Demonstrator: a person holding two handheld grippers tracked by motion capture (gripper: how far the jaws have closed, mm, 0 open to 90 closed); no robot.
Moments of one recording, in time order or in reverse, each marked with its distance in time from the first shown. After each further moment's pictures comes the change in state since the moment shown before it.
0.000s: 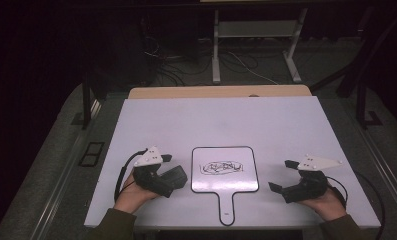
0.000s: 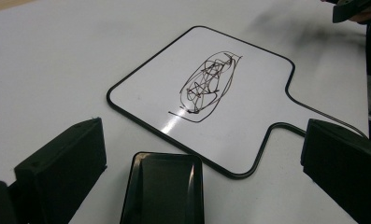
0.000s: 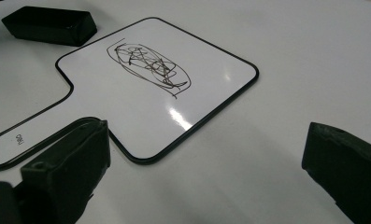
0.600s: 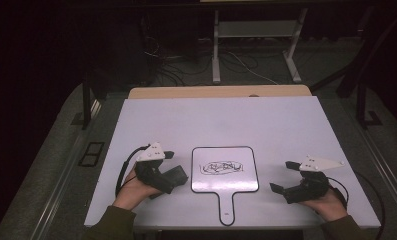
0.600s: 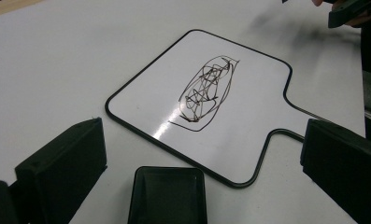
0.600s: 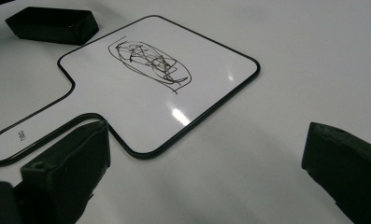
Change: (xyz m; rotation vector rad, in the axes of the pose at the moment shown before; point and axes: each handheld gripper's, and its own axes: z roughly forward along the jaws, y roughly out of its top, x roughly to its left) left arm 0.005 0.011 0.003 0.019 -0.023 0.021; right arm -0.004 -0.006 0.000 -0.008 0.016 0.011
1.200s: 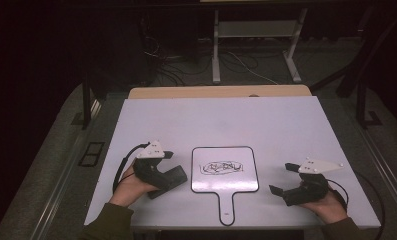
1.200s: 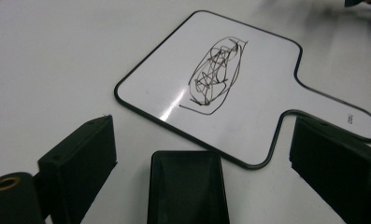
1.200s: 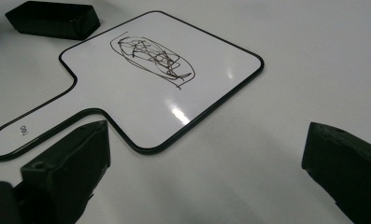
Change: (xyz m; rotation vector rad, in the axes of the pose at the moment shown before) left arm 0.011 -0.002 -0.001 0.082 -0.003 0.035; right arm 0.005 -0.002 0.000 0.009 -0.005 -0.008
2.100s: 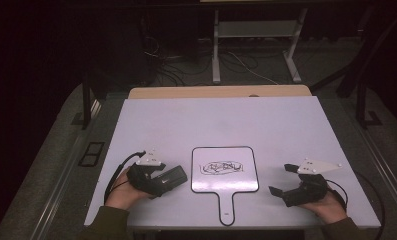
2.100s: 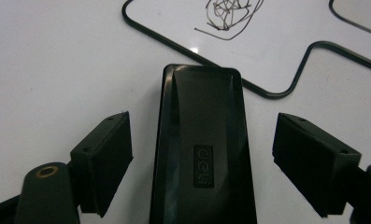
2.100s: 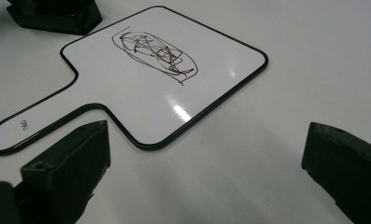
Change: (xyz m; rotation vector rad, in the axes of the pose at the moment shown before) left arm 0.000 -0.028 -0.004 0.167 0.044 -0.042; right arm 0.000 -0.002 0.002 0.011 0.011 -0.005
